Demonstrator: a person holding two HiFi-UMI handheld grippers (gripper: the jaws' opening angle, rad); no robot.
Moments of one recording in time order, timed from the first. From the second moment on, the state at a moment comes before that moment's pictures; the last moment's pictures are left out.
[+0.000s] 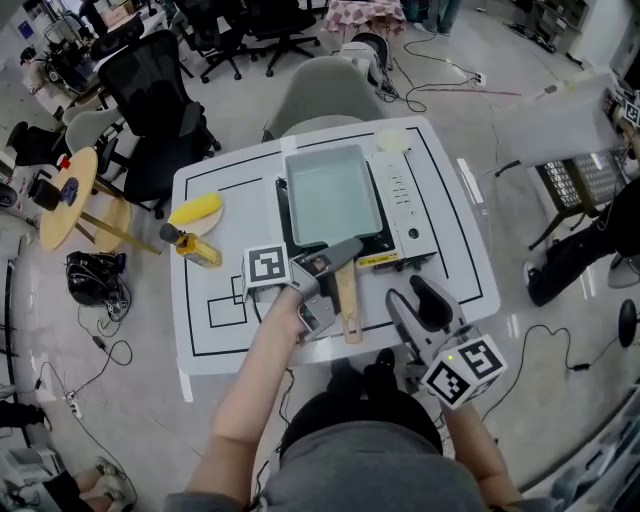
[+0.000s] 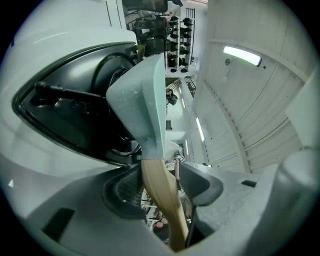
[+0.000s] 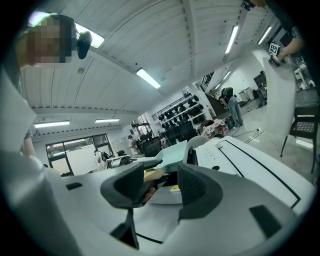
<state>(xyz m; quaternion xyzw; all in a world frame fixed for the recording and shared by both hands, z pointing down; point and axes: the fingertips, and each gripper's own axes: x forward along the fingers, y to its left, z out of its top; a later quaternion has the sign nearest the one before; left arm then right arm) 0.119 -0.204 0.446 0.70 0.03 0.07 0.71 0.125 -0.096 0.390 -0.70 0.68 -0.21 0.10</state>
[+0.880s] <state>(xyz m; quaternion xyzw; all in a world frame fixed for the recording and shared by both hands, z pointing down) 0.121 -0.203 0.450 0.69 0.02 0.07 0.72 0.076 -0.146 0.406 -0.45 0.76 -0.44 0.18</state>
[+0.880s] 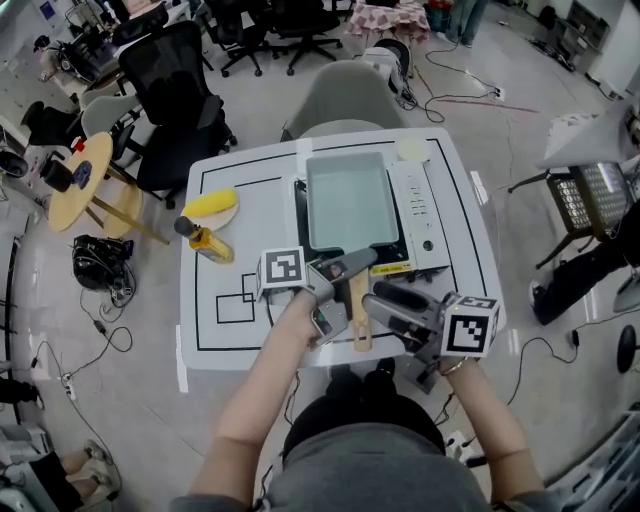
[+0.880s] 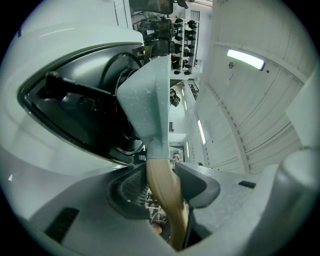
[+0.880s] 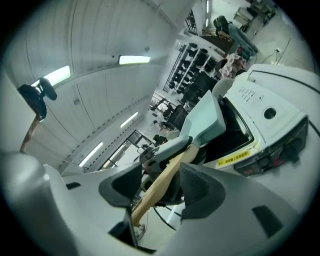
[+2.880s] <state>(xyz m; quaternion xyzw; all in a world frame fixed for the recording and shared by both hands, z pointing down) 0.118 -0.205 0.450 0.70 0.00 0.05 0.71 0.056 -0.172 0.425 -0.33 0.75 -0.55 0.15</state>
